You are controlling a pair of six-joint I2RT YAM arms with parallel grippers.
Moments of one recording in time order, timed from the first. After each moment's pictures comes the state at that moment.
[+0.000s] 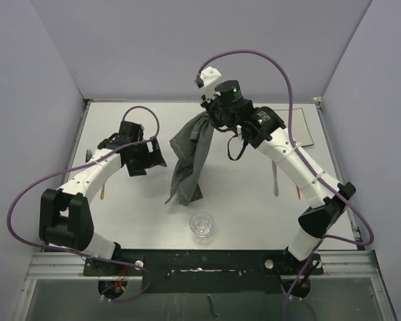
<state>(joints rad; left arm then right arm) -0.25 1.50 1.12 -0.66 0.14 -0.59 0.77 1.68 1.99 -0.74 0.31 -0.17</state>
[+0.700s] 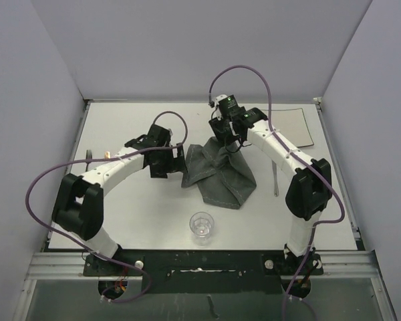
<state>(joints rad) -0.45 1.61 1.17 -0.61 0.13 -0.60 0.55 1.88 1.76 -0.83 0.22 -0.06</state>
